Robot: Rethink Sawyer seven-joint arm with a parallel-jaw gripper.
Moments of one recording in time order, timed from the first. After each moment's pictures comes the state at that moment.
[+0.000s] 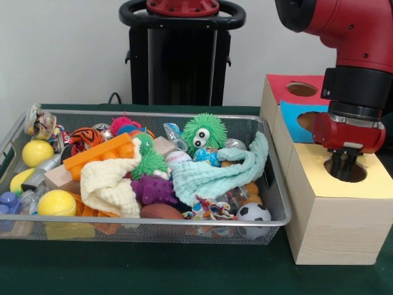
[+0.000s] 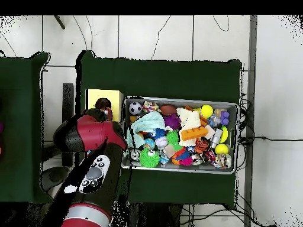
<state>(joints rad) 0.33 -0.37 -0.31 1.43 0.14 0.16 1.71</state>
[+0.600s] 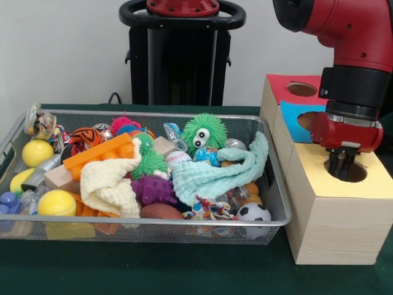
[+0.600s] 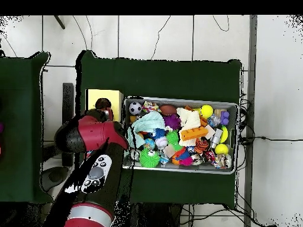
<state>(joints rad) 0.32 -0.38 -0.30 1.44 0.12 0.16 1.71</state>
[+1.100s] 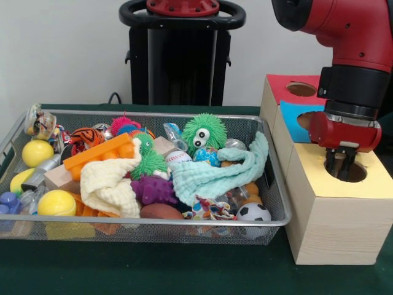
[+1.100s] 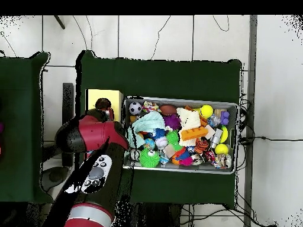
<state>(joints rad) 0.32 -0.38 -0.31 1.44 0.12 0.16 1.71</state>
